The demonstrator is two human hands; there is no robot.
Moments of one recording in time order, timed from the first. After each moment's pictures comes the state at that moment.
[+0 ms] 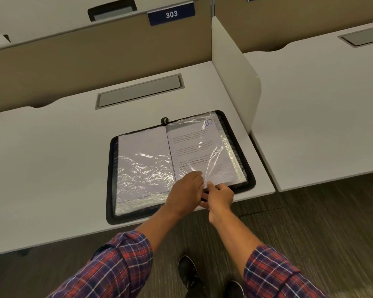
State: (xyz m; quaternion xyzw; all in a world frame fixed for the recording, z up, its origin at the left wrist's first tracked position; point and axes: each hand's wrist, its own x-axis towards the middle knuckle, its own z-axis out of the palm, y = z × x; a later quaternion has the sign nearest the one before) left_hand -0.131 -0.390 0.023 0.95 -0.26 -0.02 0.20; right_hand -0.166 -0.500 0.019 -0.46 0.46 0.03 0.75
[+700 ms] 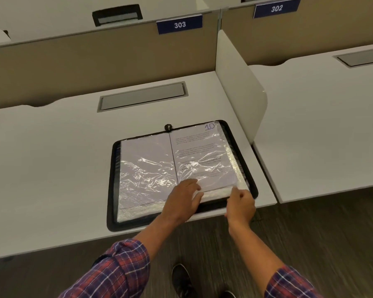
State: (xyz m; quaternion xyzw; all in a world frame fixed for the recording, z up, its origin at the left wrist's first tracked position) left_hand -0.121 -0.358 0.008 0.94 -0.21 -0.06 0.27; right_hand -0.175 -0.533 0.027 -0.64 0.46 -0.06 0.61
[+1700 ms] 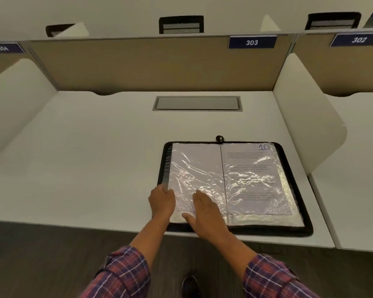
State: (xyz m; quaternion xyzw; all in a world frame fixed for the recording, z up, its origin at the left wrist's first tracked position) left_hand -0.103 -0.195 0.036 0.81 0.32 0.01 0.49; right_hand -0.131 -0.350 0.014 -0.96 -0.15 0.12 0.21
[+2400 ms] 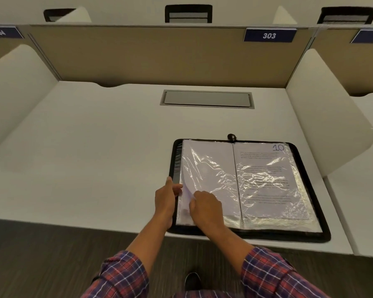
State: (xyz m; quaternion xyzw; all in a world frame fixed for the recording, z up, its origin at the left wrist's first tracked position) left_hand -0.094 -0.160 0.042 0.66 0.36 -0.06 0.65; right_hand -0.101 -0.283 0.027 -0.97 -0.03 0.07 0.21
